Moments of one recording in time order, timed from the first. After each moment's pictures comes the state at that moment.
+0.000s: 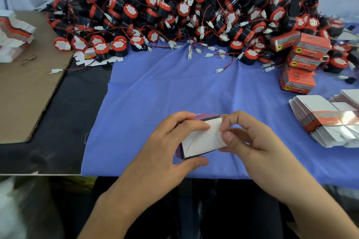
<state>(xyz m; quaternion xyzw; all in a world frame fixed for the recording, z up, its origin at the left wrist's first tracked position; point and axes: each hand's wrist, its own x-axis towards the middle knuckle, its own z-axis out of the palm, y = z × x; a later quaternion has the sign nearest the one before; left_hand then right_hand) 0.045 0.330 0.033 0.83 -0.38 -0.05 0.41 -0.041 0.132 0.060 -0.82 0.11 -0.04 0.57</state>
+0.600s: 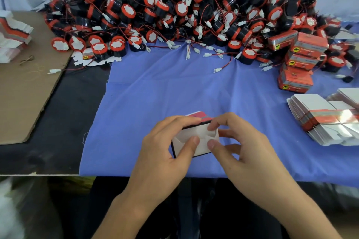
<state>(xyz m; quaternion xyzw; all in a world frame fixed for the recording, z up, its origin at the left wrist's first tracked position) 0.038 0.316 0.024 0.80 -0.31 0.02 0.51 -0.043 0.152 0.055 -0.86 0.09 -0.11 0.48</state>
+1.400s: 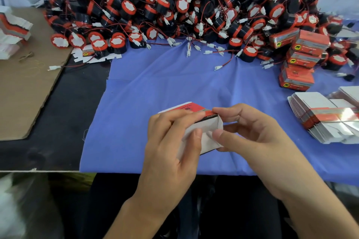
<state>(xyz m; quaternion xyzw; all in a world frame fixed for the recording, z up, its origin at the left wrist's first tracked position) 0.020 0.303 0.020 0.77 -0.32 0.20 0.52 -0.040 0.137 0.066 -0.73 0.09 -0.07 0.68</state>
